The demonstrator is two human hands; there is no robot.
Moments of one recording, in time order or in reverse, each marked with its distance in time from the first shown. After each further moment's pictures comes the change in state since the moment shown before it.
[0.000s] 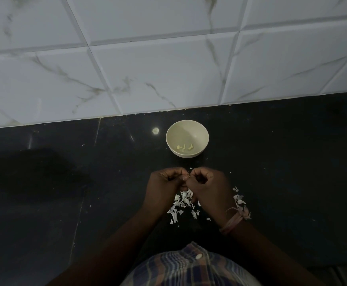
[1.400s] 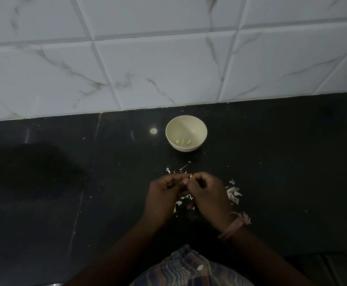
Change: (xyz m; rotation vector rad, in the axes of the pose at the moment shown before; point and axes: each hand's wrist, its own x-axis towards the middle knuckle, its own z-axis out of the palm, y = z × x) left_hand -0.040 -0.022 0.012 -0.260 0.083 -0.120; right_hand -0.032 0.015 0.005 0.189 -0.063 0.155
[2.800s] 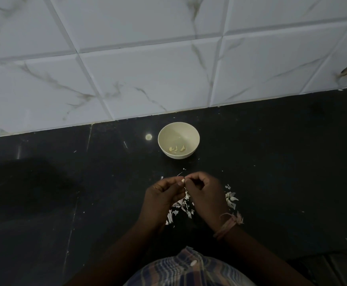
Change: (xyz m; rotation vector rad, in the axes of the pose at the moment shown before) left_hand 0.026 -0.008 0.003 -0.181 0.010 -0.132; right_hand 0.025 0.012 -0.004 -0.144 0.188 -0.165
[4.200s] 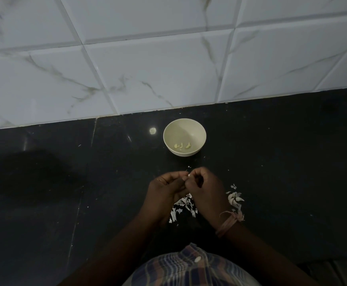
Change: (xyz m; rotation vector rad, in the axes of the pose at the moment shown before) left_hand 0.002 0.020 0.005 -0.139 -0.064 -0.063; right_hand 0.008 -0.004 0.008 -0.095 -0.035 -0.037
